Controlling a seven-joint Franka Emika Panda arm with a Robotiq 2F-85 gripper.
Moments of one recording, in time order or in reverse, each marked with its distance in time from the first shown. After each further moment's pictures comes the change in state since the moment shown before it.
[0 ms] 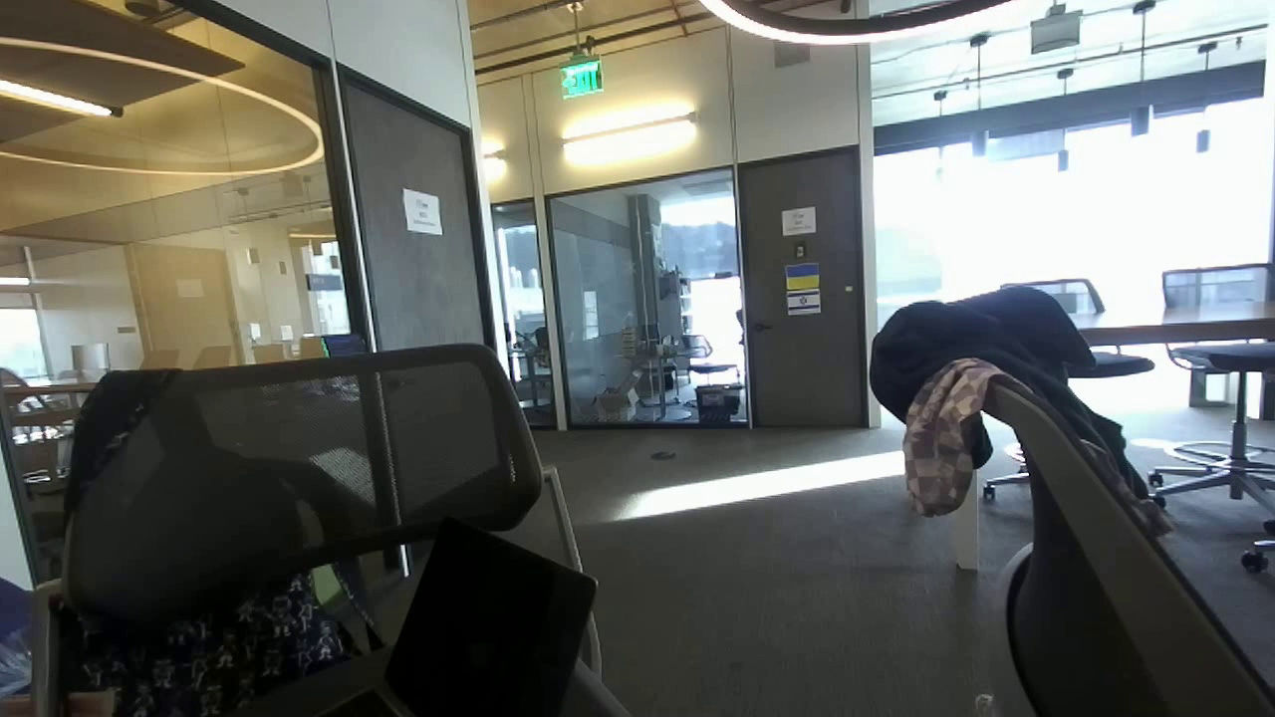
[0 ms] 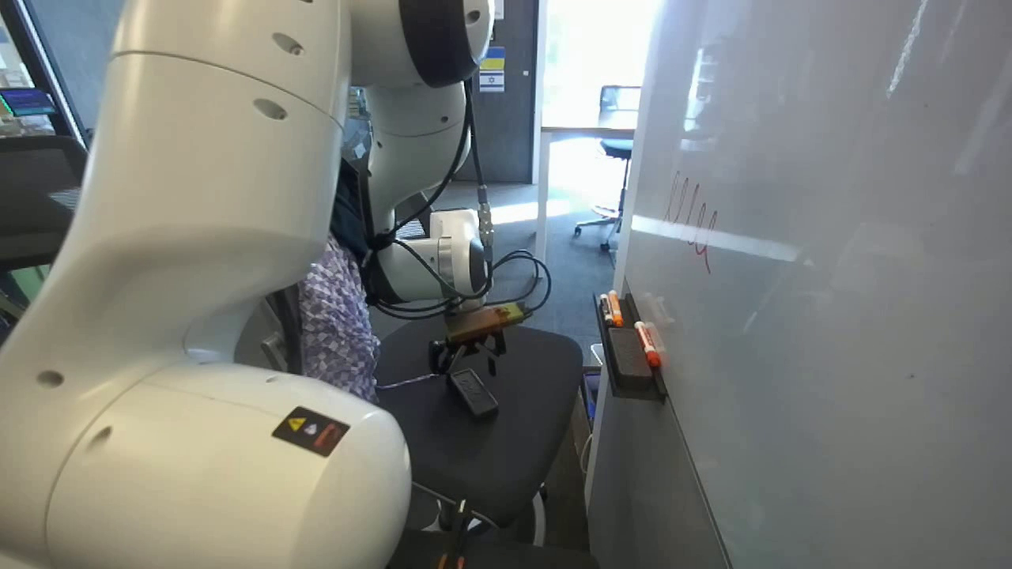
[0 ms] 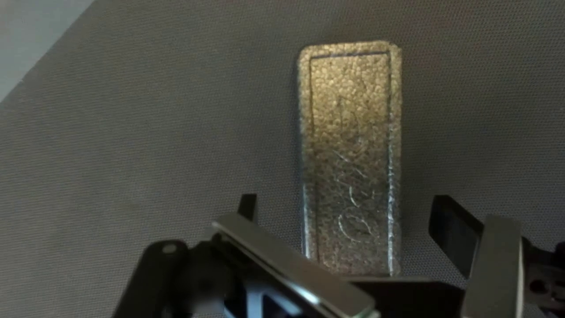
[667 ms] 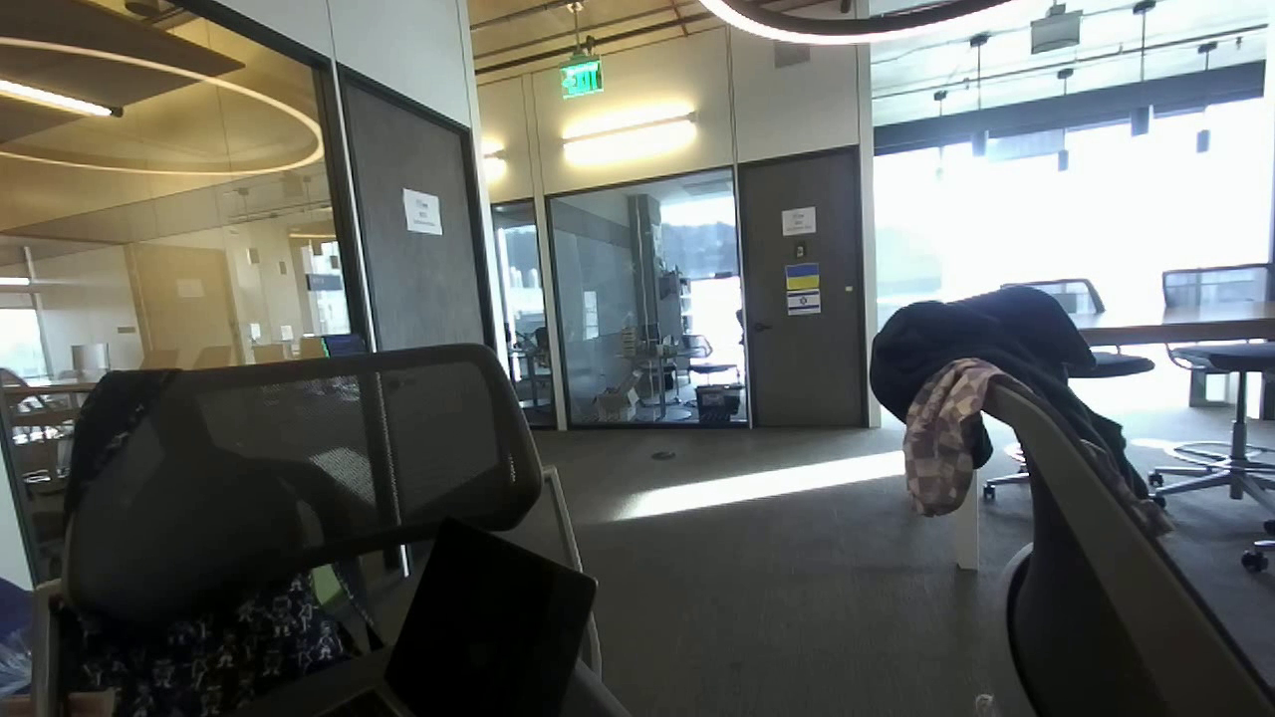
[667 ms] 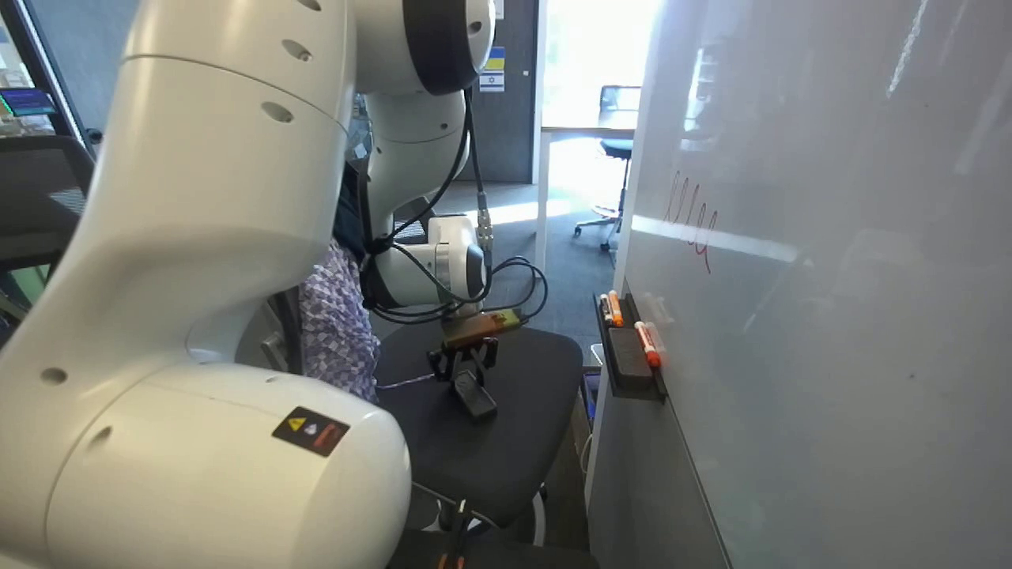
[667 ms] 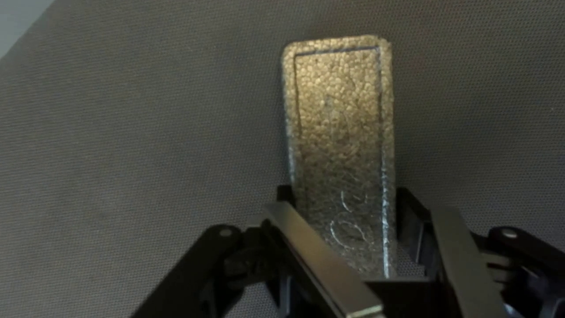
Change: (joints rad) arm 0.000 0.023 0.011 0.005 0.016 -0.001 -0.002
